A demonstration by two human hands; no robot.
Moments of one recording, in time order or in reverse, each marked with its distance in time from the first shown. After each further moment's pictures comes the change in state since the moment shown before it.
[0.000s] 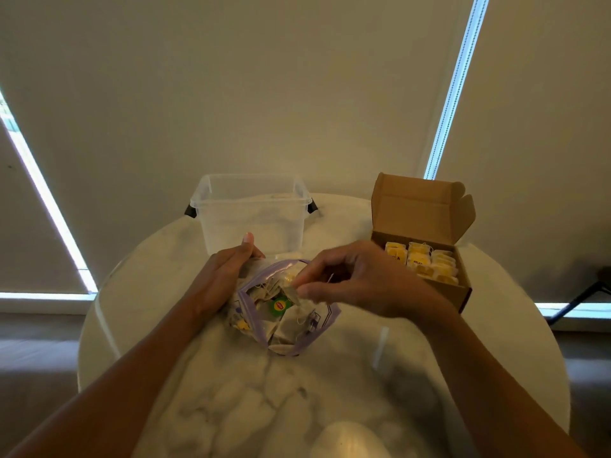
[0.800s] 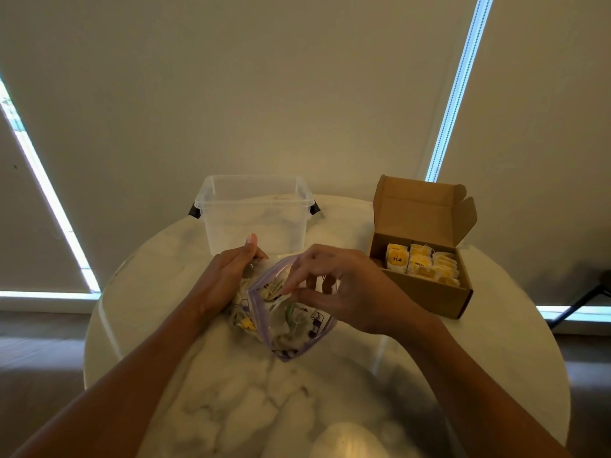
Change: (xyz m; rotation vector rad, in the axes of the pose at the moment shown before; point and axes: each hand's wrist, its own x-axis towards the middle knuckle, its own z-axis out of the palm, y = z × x) left_hand 0.000 -0.001 0.001 0.021 0.016 -0.006; right_hand 0.008 0.008 0.025 -0.162 0.147 -0.297
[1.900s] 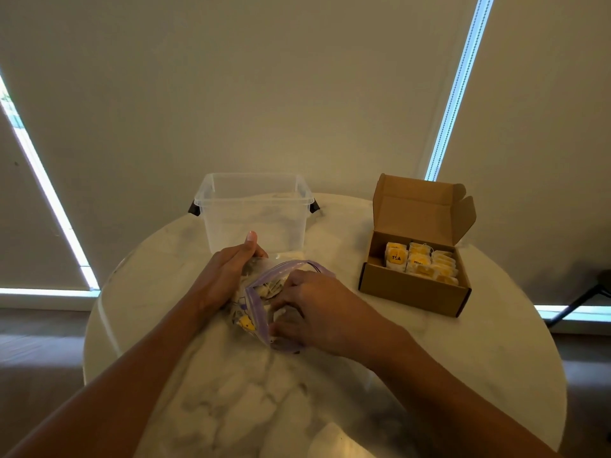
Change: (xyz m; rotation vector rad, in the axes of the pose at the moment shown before) left_hand 0.002 -0.003 -0.001 -0.016 0.005 -0.008; right_hand 0.005 0.003 0.047 -0.371 -0.212 0.110
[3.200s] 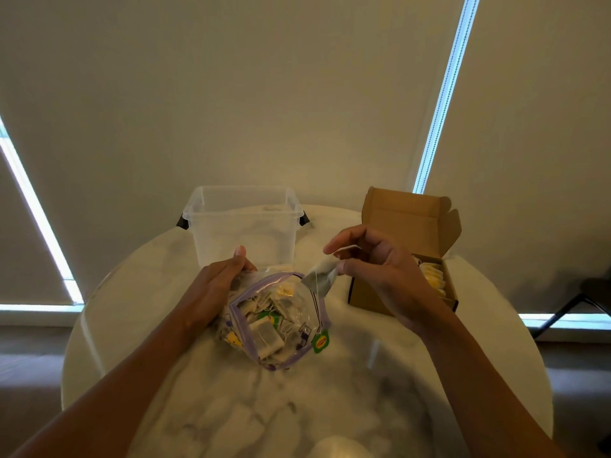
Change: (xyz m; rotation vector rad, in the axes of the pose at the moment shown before) left_hand 0.000 0.000 0.001 -0.006 0.002 -0.015; right_hand -0.037 0.046 -0.071 0.929 0.415 0.191
